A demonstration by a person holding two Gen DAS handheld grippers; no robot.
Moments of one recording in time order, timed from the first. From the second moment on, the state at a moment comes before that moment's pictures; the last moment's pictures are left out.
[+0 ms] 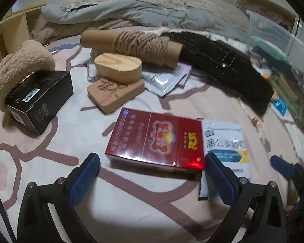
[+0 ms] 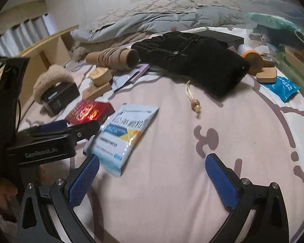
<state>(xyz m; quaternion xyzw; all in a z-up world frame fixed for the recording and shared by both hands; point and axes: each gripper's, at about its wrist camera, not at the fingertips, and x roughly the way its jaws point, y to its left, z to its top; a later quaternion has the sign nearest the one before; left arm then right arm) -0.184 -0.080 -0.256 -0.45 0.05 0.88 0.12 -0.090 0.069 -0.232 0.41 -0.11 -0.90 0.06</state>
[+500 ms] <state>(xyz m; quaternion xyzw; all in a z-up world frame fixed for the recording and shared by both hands) -0.188 -0.131 -0.259 -0.47 0.00 0.88 0.06 -0.105 0.069 -0.235 0.45 -0.06 -0.89 0.00</state>
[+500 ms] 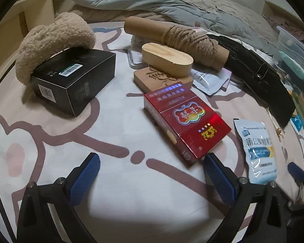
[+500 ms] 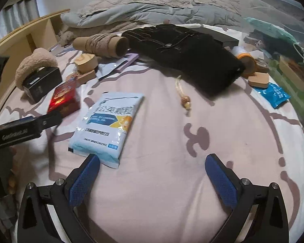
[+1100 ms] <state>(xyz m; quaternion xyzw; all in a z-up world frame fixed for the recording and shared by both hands) -0.213 -0.106 -0.252 -0.50 -0.09 0.86 0.03 -0.102 0.117 -0.230 0.45 -0.13 -0.88 -0.02</state>
